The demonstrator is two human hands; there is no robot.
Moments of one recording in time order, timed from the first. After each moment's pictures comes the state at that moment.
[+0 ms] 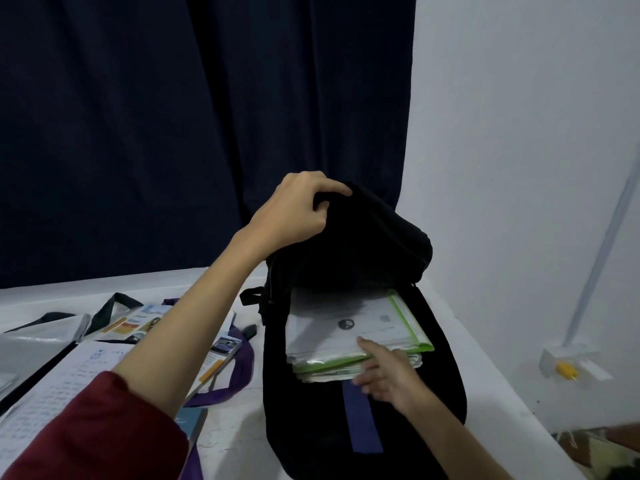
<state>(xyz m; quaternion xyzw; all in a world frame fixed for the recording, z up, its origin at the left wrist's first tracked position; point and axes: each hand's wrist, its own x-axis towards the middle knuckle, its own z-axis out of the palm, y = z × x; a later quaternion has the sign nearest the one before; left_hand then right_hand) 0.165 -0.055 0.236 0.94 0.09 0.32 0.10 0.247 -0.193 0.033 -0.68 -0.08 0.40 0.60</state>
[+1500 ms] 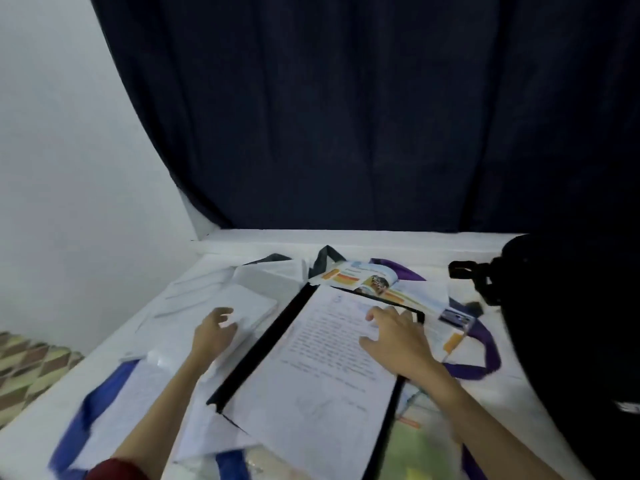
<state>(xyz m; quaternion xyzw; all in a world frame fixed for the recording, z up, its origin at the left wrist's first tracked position) -0.293 0.204 0.026 0.65 0.64 0.28 0.30 -0.010 0.061 0.026 -0.76 -0.61 0.10 0.20</state>
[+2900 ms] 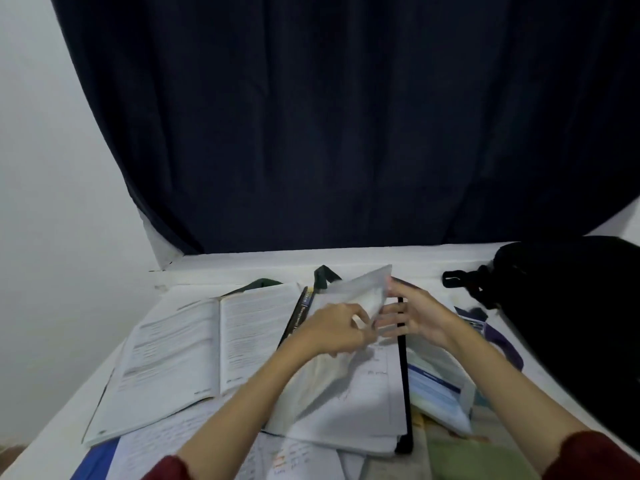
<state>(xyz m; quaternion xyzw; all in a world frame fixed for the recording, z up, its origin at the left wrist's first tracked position) -0.203 0.187 0.114 0.91 0.28 0.00 0.31 -0.028 0.120 0.074 -0.61 -0.29 0.47 0.57</state>
